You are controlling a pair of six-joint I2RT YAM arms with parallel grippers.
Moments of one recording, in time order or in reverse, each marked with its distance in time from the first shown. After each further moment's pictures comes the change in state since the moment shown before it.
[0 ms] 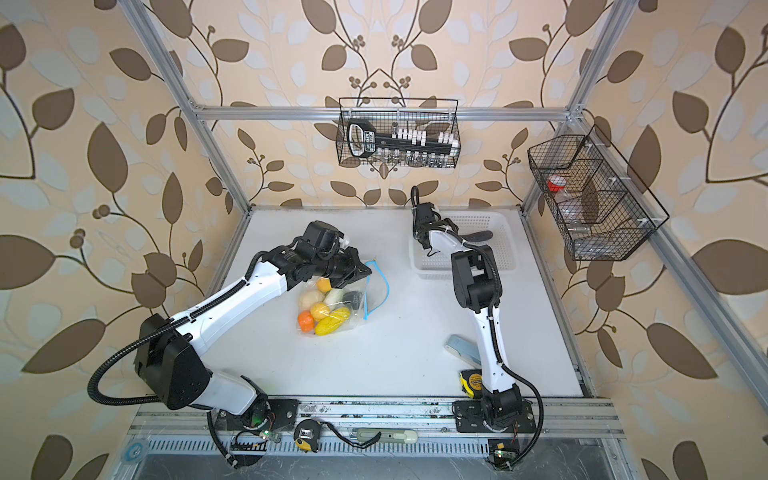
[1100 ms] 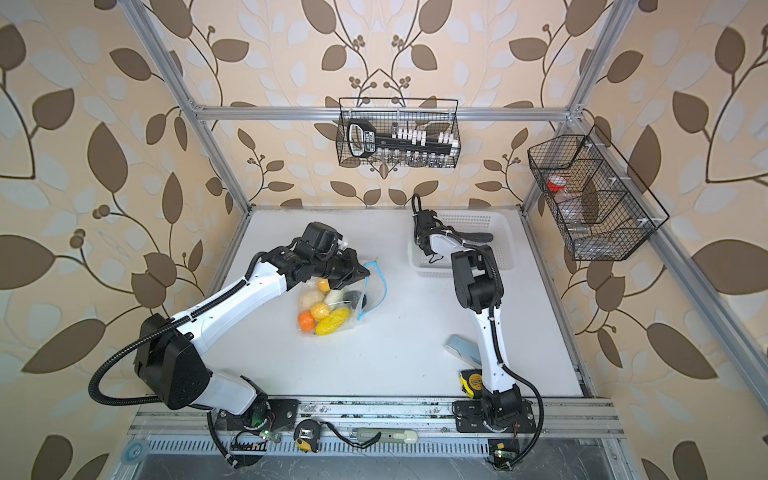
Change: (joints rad) left arm 0.014 0.000 -0.018 -0.001 0.015 0.005; right arm -0.002 -0.017 -0.092 -0.010 0.000 0.050
